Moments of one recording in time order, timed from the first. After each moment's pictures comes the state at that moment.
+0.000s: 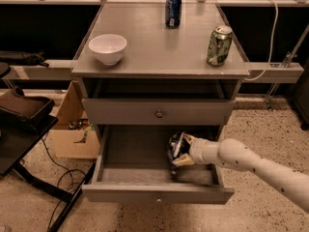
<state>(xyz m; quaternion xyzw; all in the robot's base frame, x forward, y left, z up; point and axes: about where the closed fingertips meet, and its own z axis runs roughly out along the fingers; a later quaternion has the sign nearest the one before) 0.633 -0.114 0.470 -0.57 0.69 0.09 0.44</state>
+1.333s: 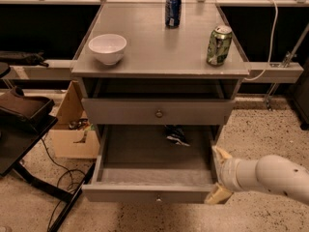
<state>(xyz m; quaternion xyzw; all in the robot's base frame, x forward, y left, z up) 0.486 -0.192 0.554 -0.60 0.72 0.04 0.34</state>
